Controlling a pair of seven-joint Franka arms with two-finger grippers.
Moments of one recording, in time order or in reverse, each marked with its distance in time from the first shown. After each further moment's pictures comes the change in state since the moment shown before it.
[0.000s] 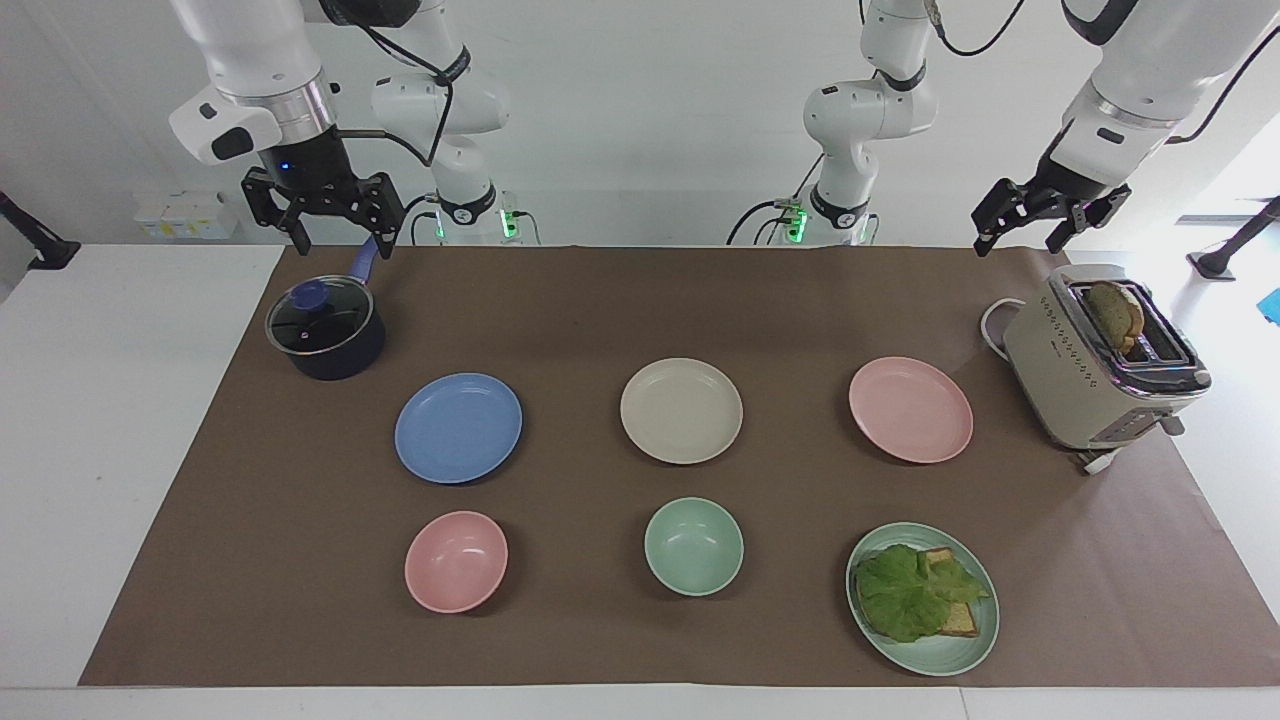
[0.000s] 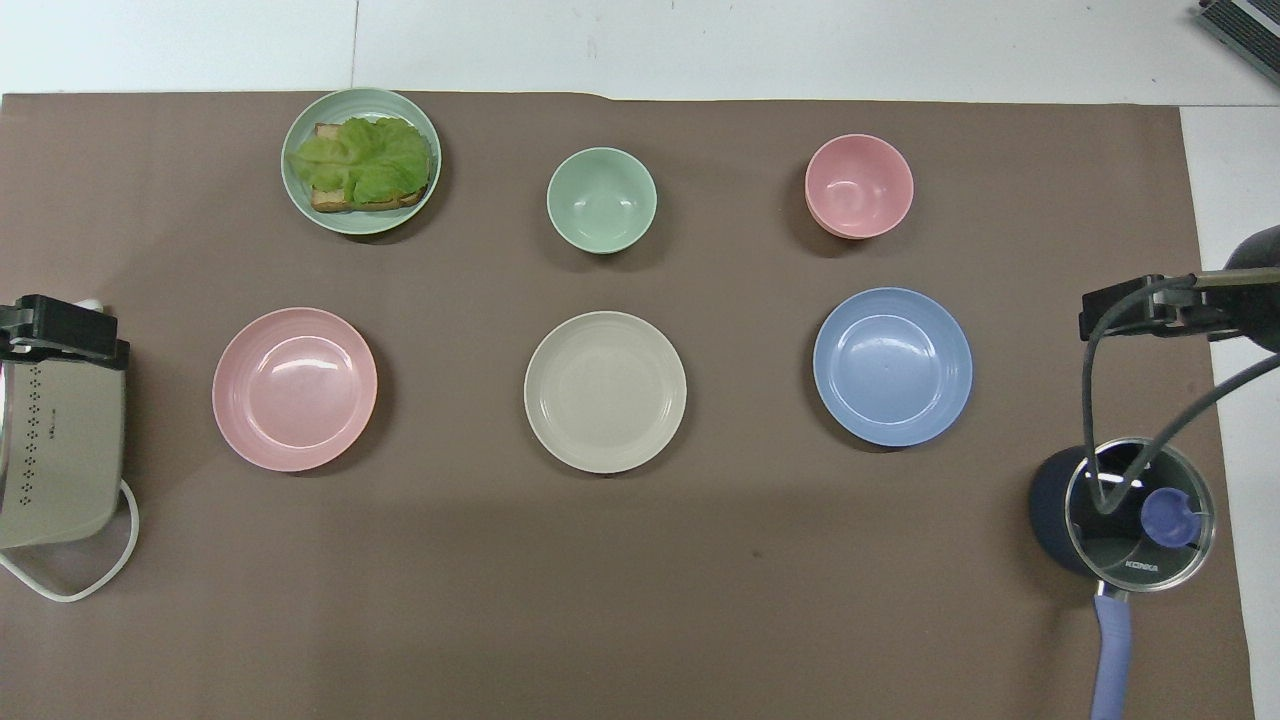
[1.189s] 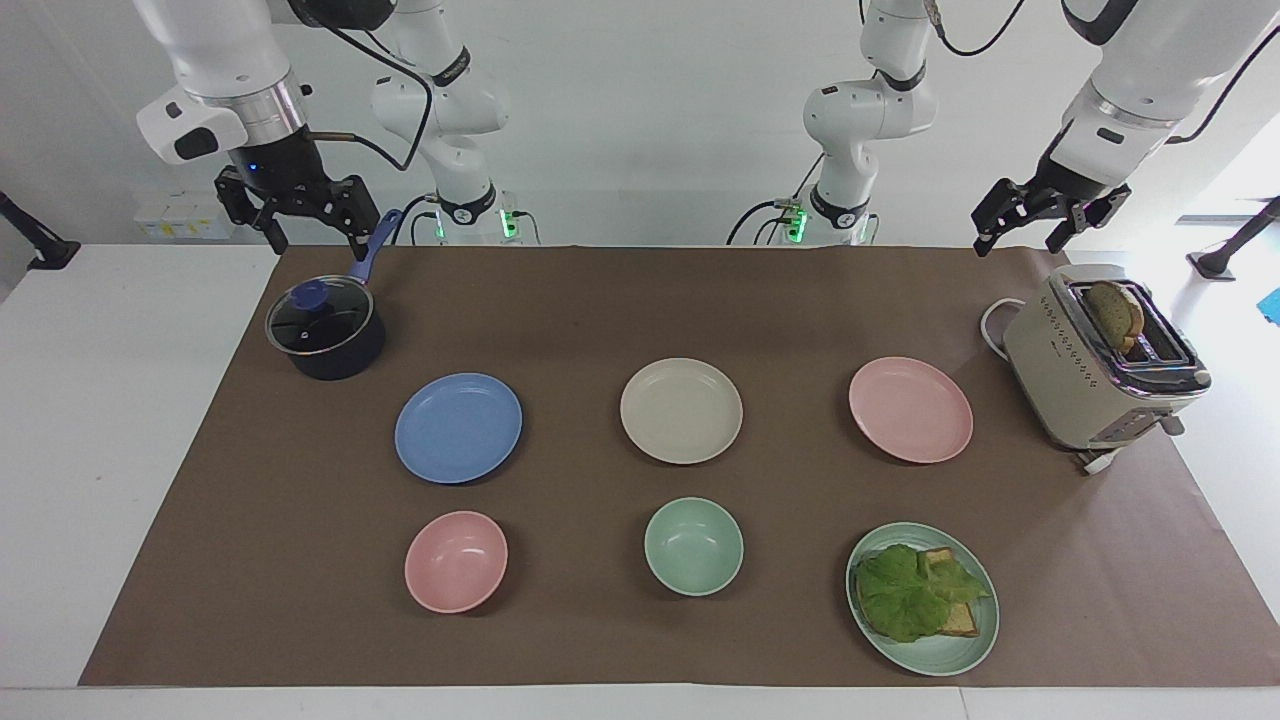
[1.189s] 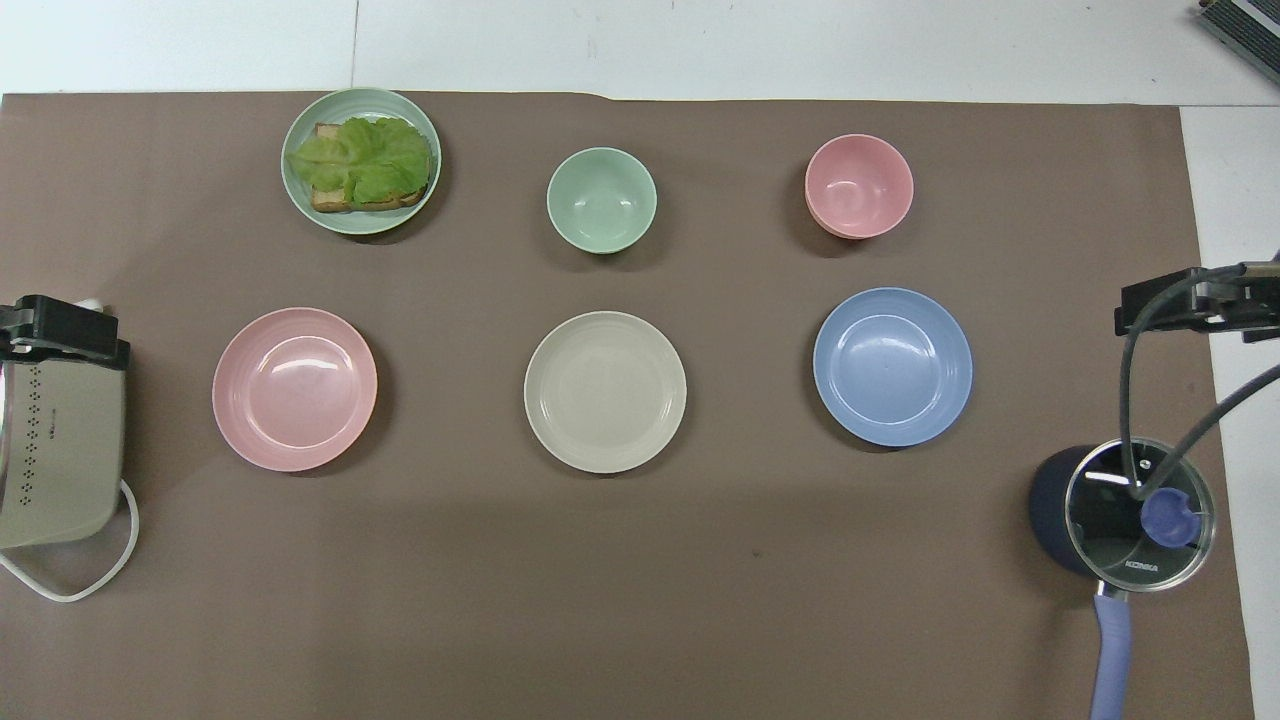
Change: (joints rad) left arm 0.000 -0.002 -0.005 0.001 0.000 0.001 0.000; right arm -0.035 0.000 -0.013 0.000 0.000 0.000 0.000
